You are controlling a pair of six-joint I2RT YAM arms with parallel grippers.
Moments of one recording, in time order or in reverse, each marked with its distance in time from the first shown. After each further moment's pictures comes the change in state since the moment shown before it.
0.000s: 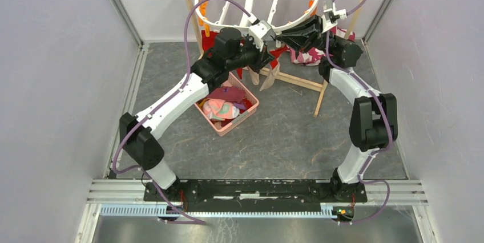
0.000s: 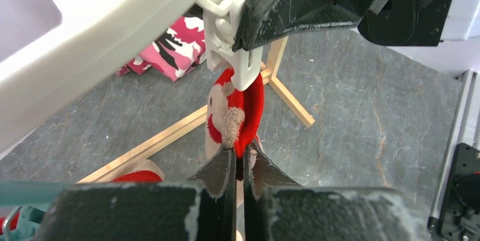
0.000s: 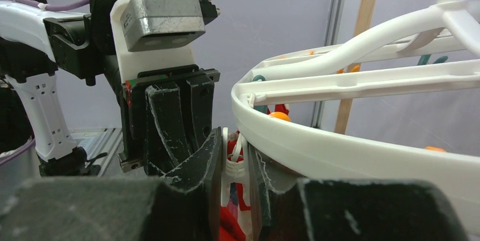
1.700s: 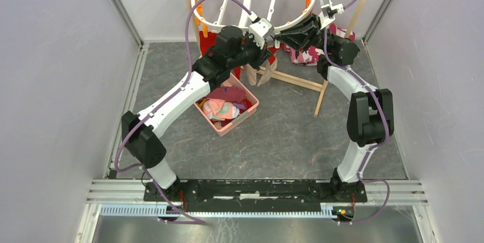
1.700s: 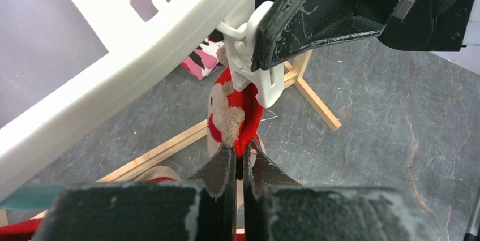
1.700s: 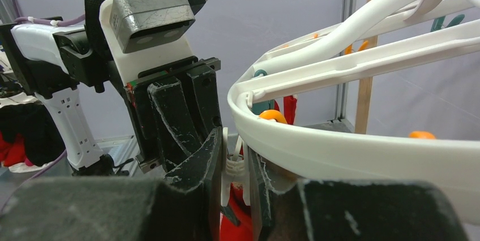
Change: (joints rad) left arm 0.000 0.024 0.032 -0.016 -0.080 0.058; right arm 0.000 0.068 0.050 0.023 -0.010 0.148
